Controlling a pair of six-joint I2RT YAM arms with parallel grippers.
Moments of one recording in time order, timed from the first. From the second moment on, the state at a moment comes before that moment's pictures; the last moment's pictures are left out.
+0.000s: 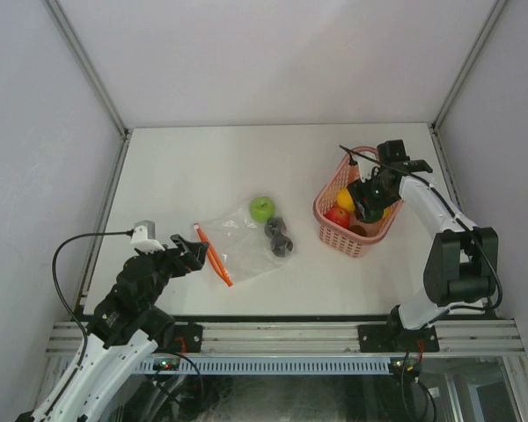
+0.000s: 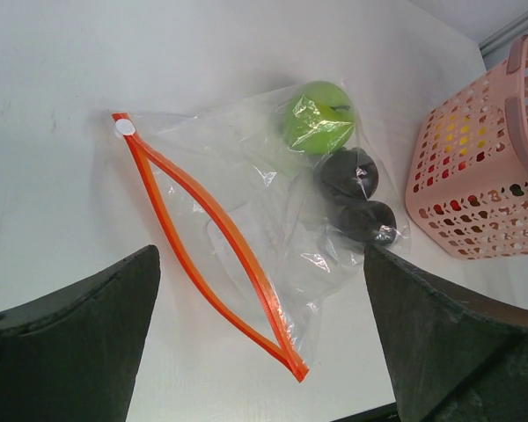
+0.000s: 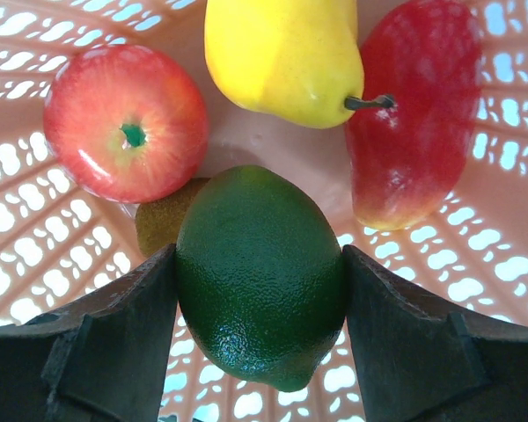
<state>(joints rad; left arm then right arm) -0.54 0.18 0.43 -0.56 -0.26 -0.66 0.10 1.56 1.23 -0.85 -0.20 -0.41</state>
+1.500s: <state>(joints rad) -0.54 0.18 0.43 -0.56 -0.26 -0.66 0.17 1.79 1.29 -0.94 -0.12 -0.44</state>
